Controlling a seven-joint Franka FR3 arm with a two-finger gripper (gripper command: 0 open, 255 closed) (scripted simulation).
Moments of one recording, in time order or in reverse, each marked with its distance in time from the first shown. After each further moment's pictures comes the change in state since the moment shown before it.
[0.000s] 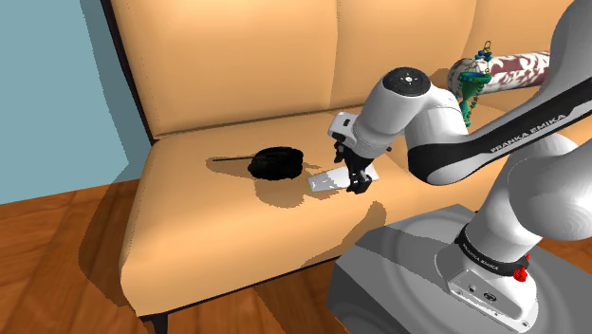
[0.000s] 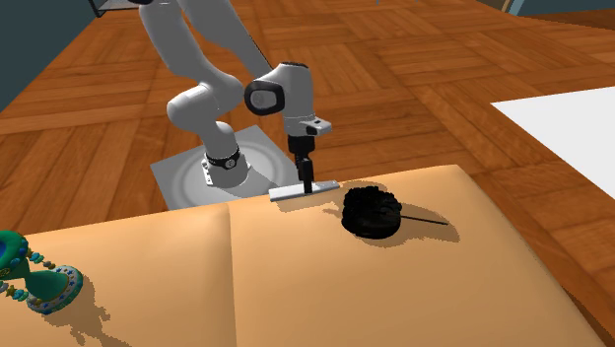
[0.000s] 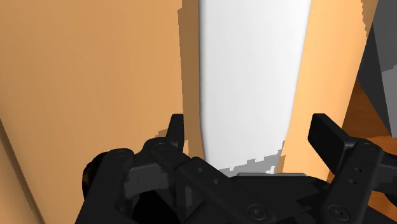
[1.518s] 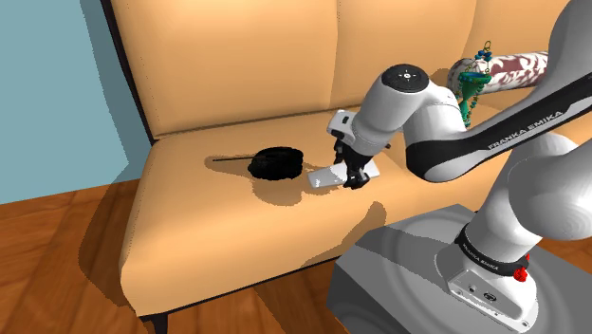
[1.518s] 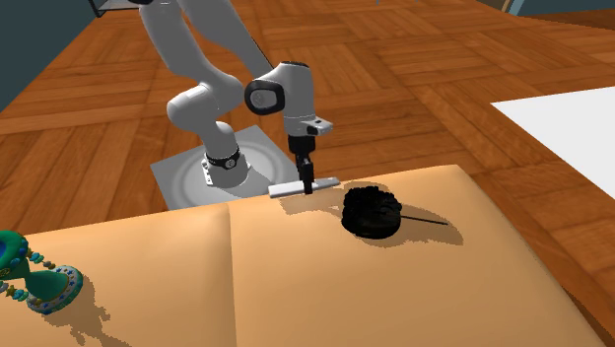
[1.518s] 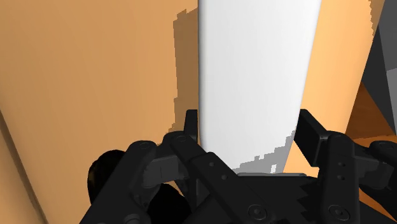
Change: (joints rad) arm -0.003 0.004 -0.009 0.013 0.000 -0.006 -0.014
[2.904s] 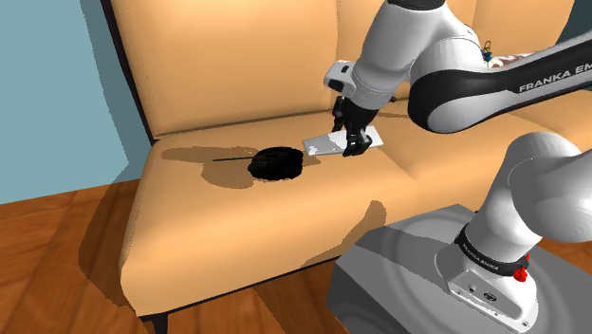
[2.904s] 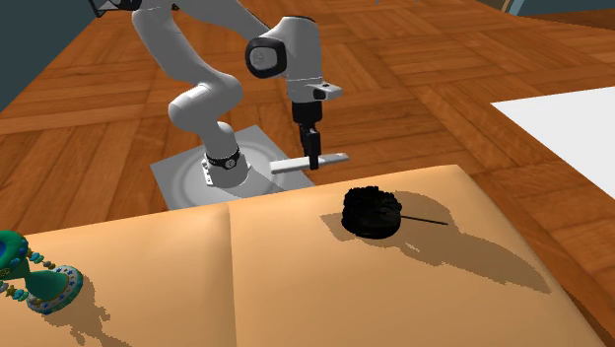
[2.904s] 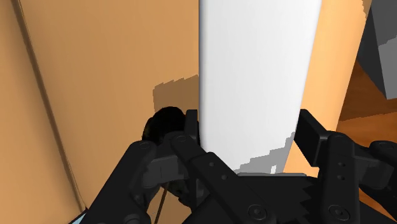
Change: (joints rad) arm 0.098 -0.140 -0.069 0.187 0.116 -0.325 -0.142
